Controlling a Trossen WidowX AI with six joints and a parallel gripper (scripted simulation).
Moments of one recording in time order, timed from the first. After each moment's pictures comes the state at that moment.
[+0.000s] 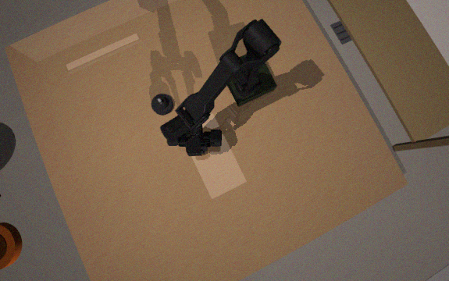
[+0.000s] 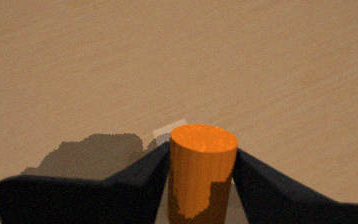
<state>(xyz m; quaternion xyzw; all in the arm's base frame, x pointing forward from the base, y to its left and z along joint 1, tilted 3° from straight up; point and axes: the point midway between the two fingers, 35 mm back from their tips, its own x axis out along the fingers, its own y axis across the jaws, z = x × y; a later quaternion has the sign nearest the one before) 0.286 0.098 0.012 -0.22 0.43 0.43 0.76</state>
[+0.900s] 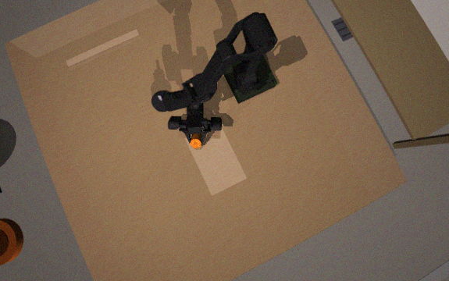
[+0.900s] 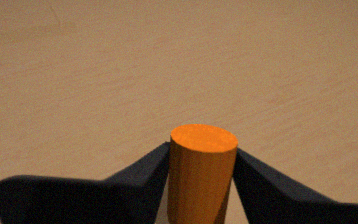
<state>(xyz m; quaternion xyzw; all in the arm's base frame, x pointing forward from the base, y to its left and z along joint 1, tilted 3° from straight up) 0.272 0.074 0.013 -0.13 0.27 0.46 0.84</state>
